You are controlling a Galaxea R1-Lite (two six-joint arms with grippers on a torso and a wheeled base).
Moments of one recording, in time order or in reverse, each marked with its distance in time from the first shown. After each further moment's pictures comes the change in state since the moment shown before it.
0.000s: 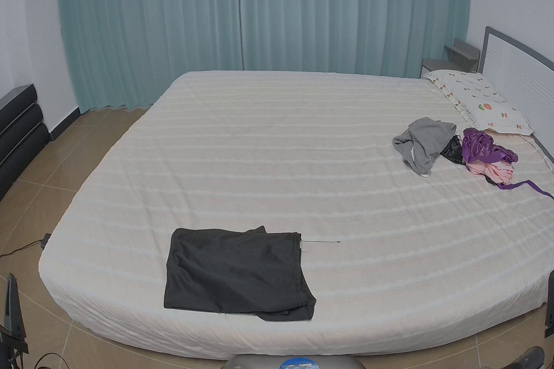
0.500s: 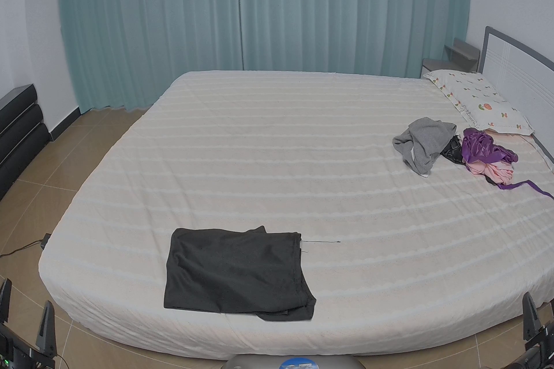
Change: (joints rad) left arm 0.003 -0.008 0.062 0.122 -0.078 0.035; right arm 0.000 0.000 0.062 0.127 0.015 0.052
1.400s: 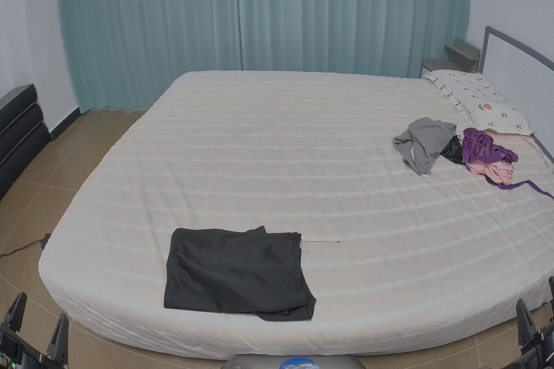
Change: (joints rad) left arm 0.000 0.001 0.001 0.125 -0.030 -0.070; right arm -0.001 0.002 0.001 0.033 0.050 -0.003
